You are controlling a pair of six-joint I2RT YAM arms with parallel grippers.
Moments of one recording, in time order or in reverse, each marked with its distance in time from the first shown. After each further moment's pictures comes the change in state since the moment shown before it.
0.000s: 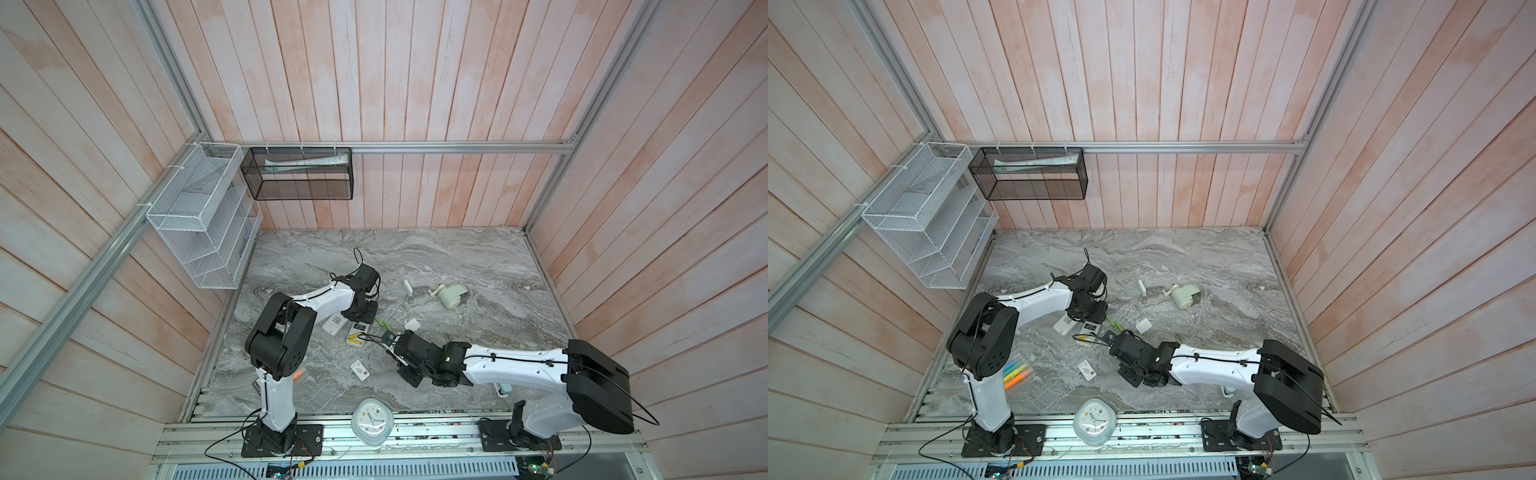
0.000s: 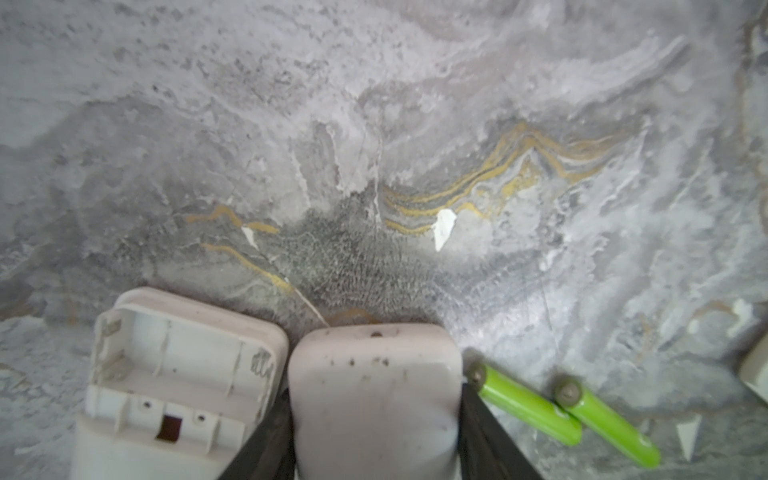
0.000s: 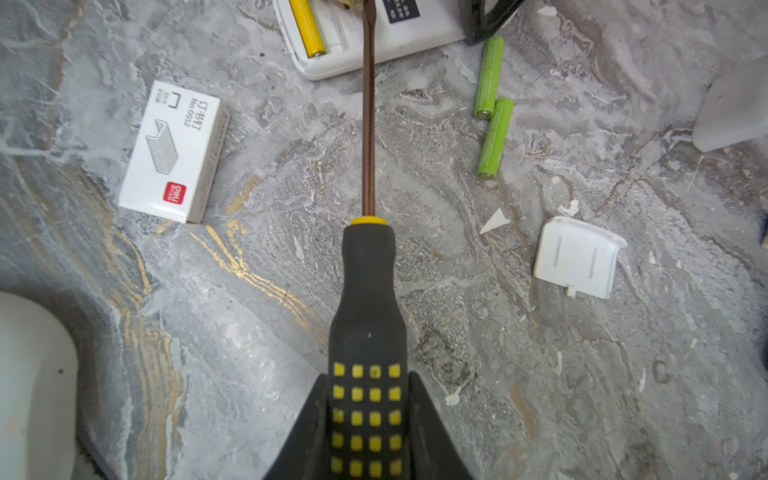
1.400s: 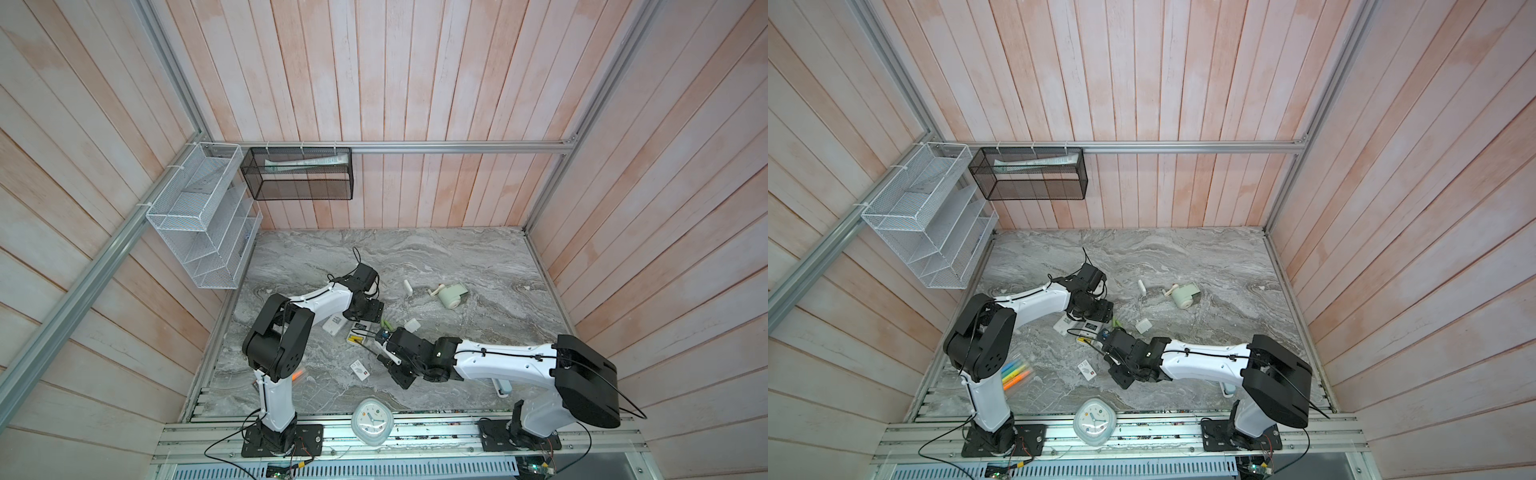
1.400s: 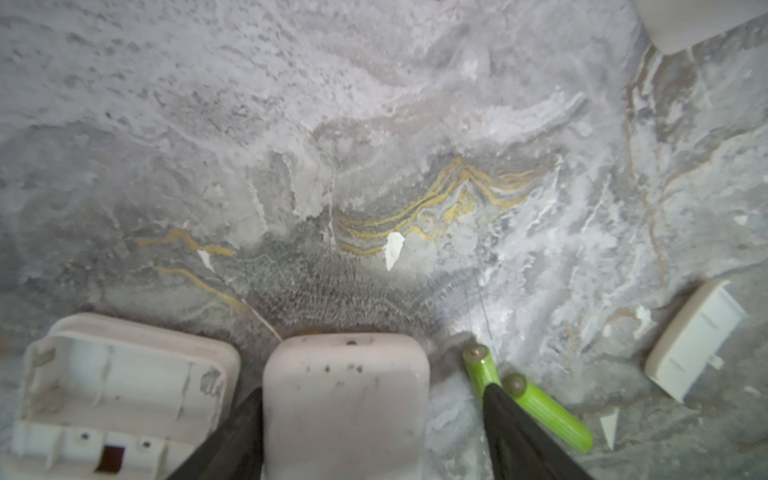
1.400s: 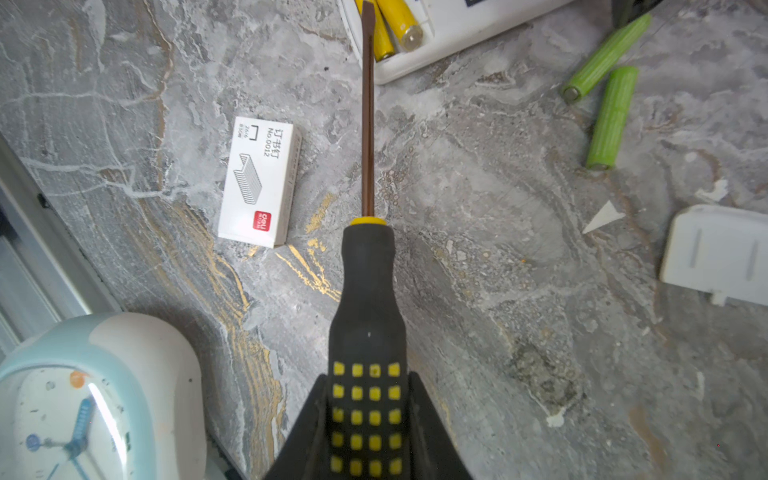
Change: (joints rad) left arm 0.007 -0.031 -0.036 0.076 0.097 -0.035; right arm 0.000 0.072 0.087 -0.067 -0.167 0.163
